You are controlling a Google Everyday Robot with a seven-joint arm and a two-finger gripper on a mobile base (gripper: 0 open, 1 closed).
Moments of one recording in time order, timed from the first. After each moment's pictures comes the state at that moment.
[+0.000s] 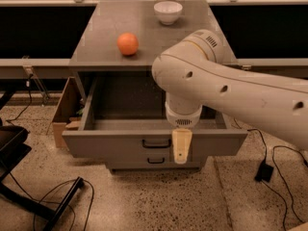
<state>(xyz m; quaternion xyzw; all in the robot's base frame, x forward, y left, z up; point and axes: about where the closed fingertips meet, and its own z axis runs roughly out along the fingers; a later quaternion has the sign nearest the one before) 0.505 -0.082 0.769 -0.67 0.73 -0.10 0.07</state>
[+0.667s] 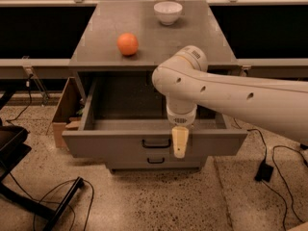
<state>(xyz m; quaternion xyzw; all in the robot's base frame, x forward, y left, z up) 0.563 -0.096 0.699 -0.64 0.76 -0.11 0.03</state>
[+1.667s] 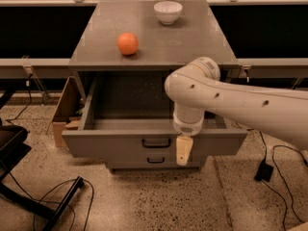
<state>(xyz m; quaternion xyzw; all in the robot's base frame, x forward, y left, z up) 0.541 -0.103 0.675 -0.62 0.78 -0.06 0.03</state>
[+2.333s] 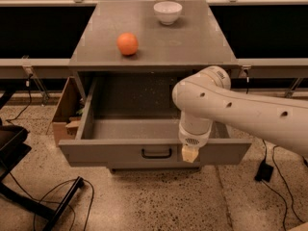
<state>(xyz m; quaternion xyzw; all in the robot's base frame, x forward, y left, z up) 0.491 -0.117 0.667 -0.60 0.80 -0.02 0.01</state>
